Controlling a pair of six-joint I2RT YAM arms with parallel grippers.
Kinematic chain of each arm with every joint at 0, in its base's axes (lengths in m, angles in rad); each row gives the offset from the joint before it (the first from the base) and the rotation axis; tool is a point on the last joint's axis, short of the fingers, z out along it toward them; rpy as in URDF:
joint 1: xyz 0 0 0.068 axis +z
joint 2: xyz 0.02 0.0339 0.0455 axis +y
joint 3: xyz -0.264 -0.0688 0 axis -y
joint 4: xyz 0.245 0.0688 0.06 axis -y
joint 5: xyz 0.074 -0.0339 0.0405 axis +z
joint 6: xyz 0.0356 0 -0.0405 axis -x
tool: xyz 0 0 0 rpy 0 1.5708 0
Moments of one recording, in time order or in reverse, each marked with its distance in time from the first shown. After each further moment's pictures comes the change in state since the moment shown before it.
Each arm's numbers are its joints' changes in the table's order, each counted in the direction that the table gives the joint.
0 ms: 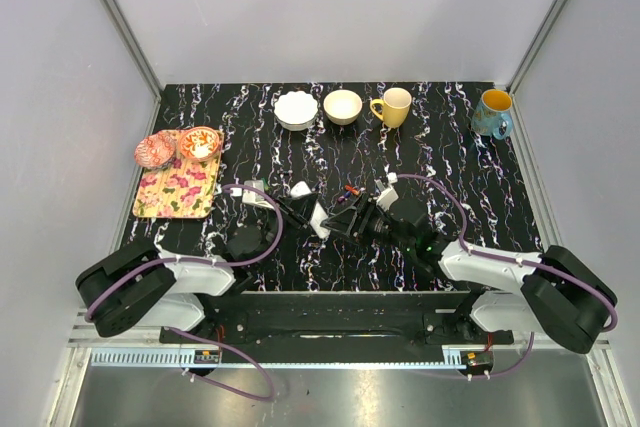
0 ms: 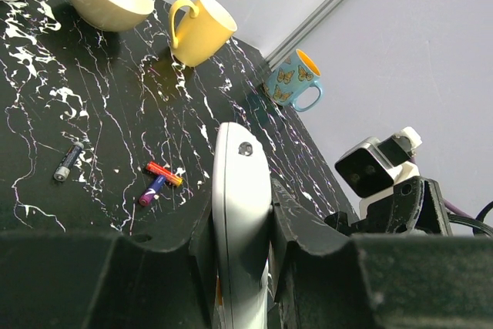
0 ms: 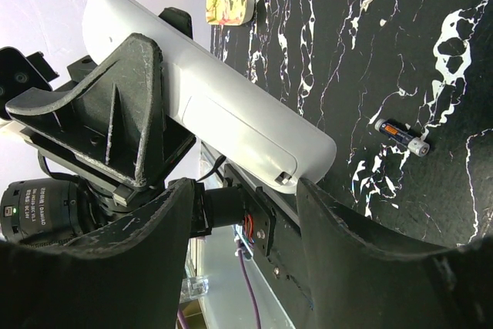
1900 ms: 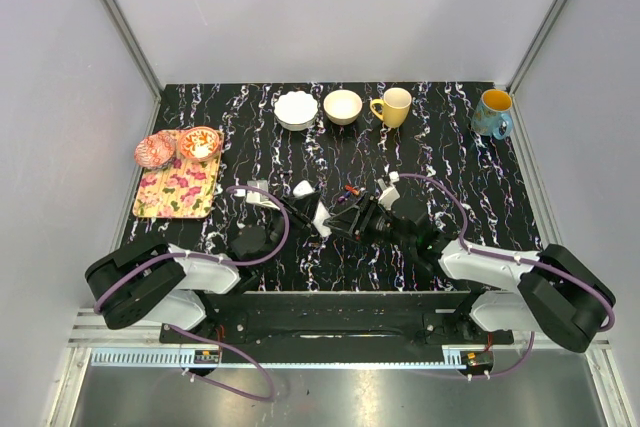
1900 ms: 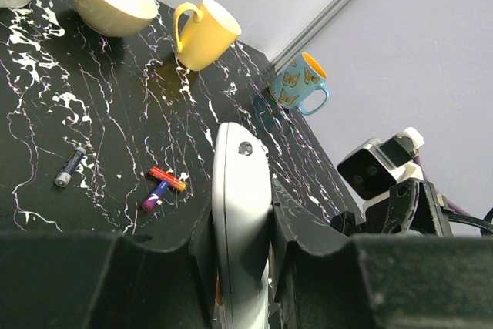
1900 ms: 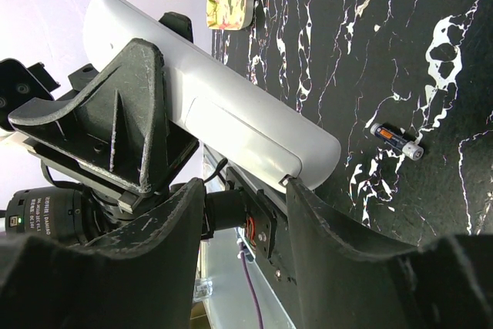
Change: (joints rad) left arm -0.019 0.064 0.020 0.048 0.034 -0.029; right arm -0.027 0.016 -0.006 0.022 0.023 -0.011
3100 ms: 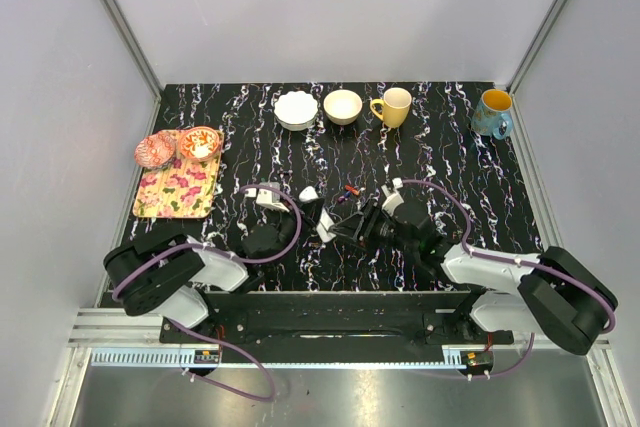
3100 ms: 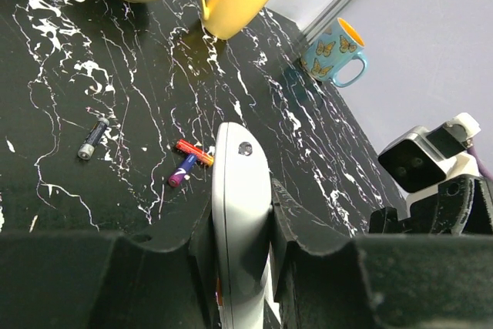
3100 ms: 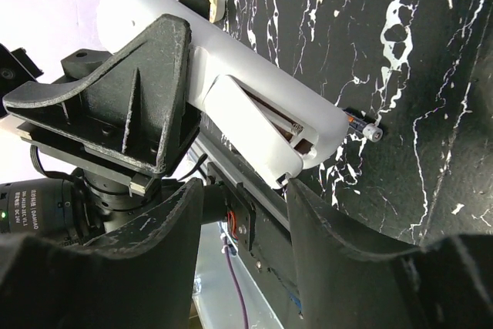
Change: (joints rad) left arm -0.013 0.106 0.019 -0.008 0.017 -0.024; right arm -0.008 -0.019 -0.056 -0.013 -0.002 0.014
